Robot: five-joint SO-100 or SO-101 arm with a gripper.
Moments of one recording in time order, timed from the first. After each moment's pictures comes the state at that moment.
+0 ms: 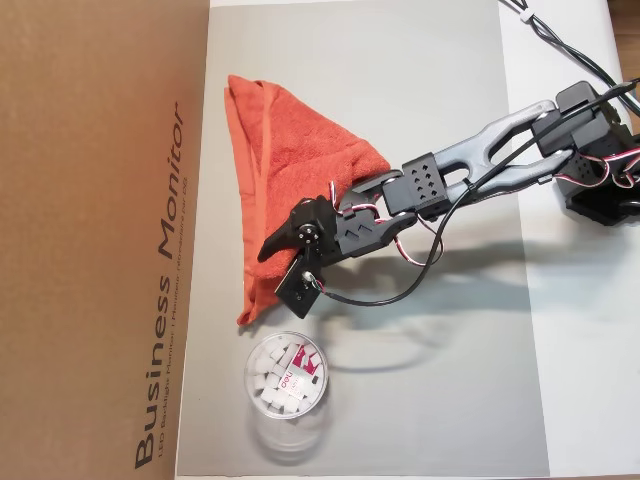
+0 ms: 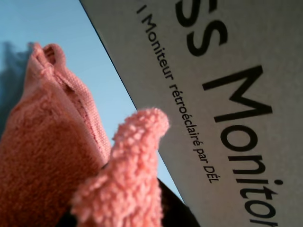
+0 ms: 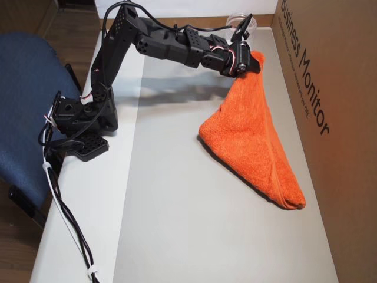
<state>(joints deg) -15.2 50.1 70.9 2.2 29.0</state>
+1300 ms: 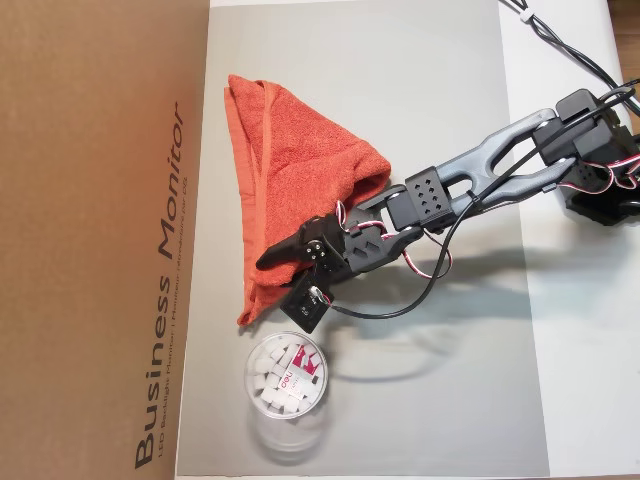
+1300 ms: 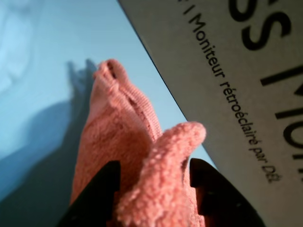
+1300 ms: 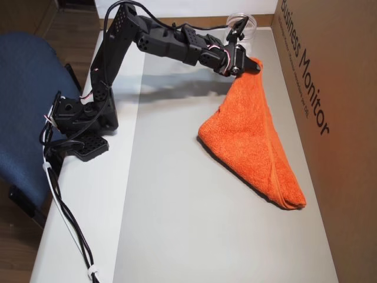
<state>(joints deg) -17.9 50.4 72.4 5.4 42.9</state>
